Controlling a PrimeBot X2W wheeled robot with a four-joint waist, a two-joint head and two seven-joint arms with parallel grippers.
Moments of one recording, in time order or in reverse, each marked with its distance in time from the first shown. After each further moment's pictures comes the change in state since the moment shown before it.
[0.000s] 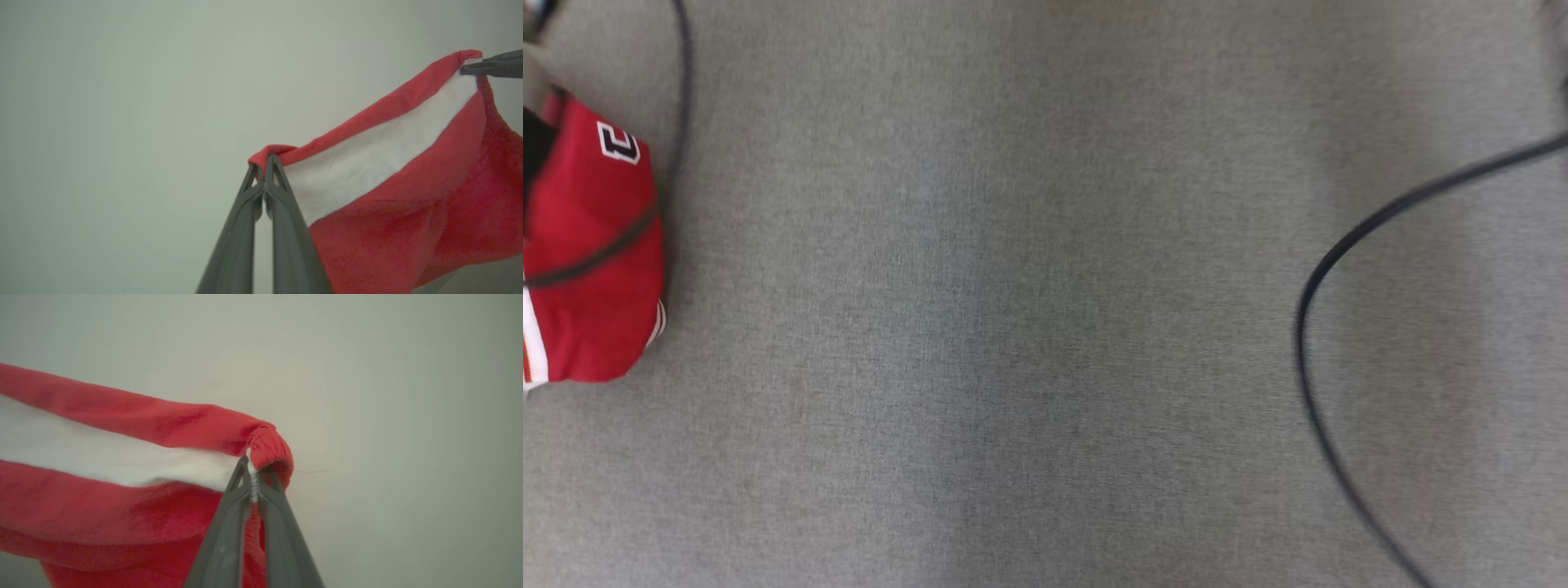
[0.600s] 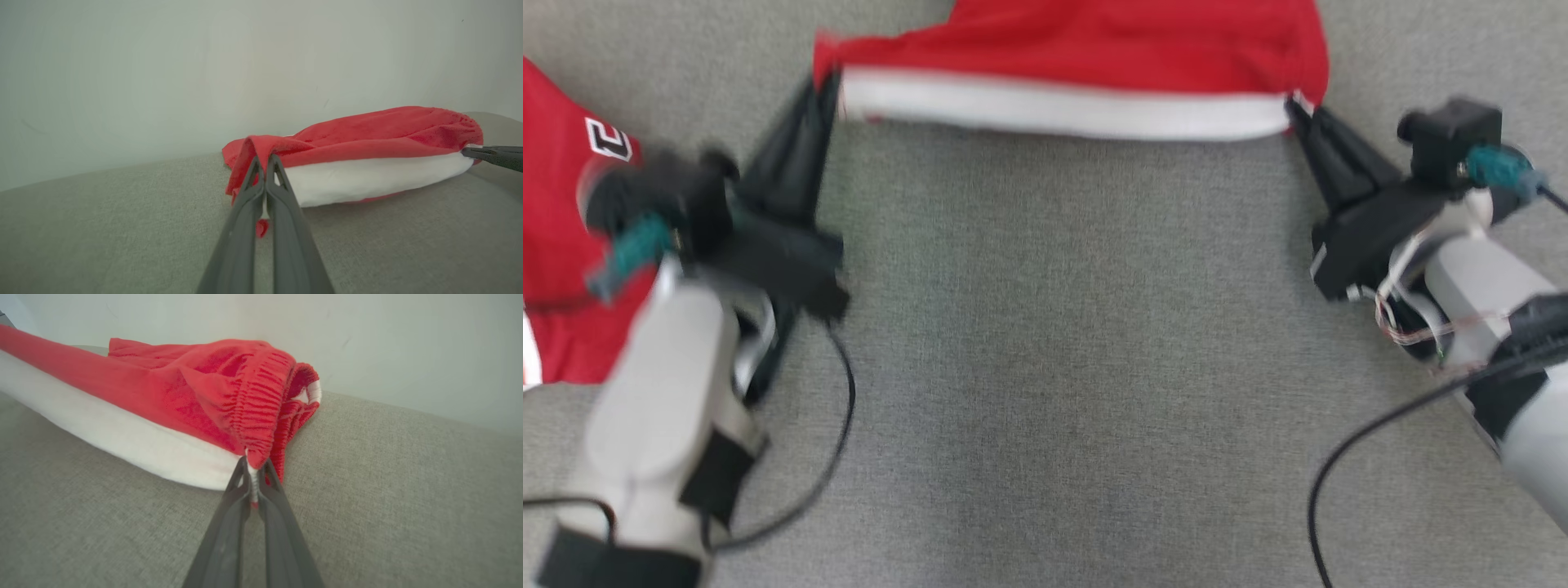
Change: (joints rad) left arm 0.635 -0.151 0.218 -0.065 -0.100 -0.114 0.000; right arm 0.537 -0.182 0.445 -0.152 0.458 0.000 0.000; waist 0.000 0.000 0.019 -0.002
